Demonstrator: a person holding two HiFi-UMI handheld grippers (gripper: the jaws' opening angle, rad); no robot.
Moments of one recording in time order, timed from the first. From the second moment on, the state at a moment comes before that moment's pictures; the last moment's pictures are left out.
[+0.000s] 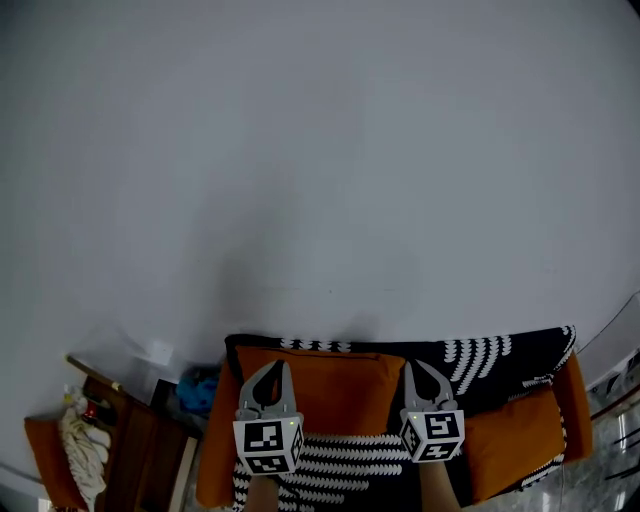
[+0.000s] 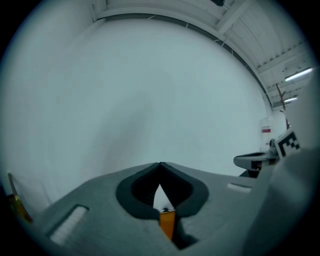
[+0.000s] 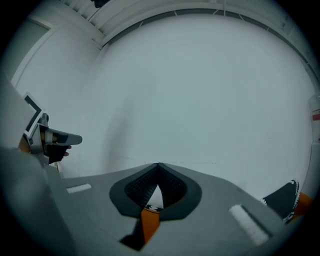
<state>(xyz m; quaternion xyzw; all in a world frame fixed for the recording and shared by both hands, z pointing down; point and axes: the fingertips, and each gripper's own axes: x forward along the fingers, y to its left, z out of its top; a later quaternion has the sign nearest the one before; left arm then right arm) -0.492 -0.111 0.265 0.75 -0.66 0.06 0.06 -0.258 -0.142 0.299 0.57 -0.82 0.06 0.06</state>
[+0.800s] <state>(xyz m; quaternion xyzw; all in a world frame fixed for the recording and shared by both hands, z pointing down) -0.495 -0.076 0.237 0.73 -0.68 0.04 0.05 -0.259 -0.125 0.269 0.56 -0.83 0.05 0.03</state>
